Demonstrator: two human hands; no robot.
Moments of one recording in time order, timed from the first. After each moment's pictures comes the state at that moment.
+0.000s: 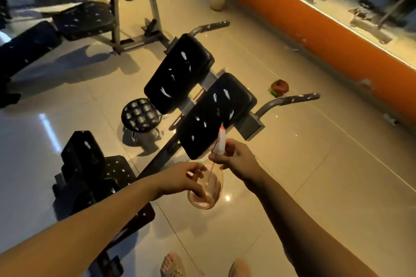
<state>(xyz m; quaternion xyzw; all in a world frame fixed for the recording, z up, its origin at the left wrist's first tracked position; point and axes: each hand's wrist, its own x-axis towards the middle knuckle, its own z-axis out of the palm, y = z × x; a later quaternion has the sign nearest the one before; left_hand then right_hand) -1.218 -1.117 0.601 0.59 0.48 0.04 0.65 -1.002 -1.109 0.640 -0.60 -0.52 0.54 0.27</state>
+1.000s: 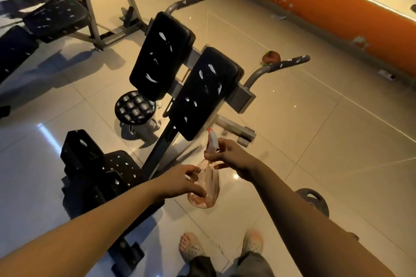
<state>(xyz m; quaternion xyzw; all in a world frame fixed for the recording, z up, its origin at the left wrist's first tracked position) -1.214 -1.154 0.563 0.62 0.50 -0.05 0.60 -0.995 -1.151 0.598 -0.57 -0.44 0.65 0.23</state>
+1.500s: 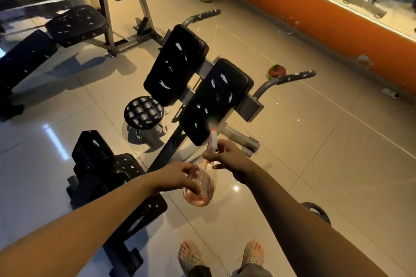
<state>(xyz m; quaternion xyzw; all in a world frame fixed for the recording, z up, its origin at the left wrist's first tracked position) -1.248 -1.148 0.594 0.60 0.50 -0.04 0.63 -1.029 -1.147 0.612 -0.58 -0.45 0.63 0.25</state>
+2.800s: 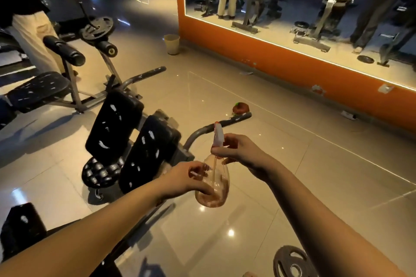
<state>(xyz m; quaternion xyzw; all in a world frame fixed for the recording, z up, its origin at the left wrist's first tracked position) -0.987 -1.069 0.691 0.69 0.44 0.07 0.57 -0.764 -1.088 0.736 -0.55 -0.54 0.54 0.34</state>
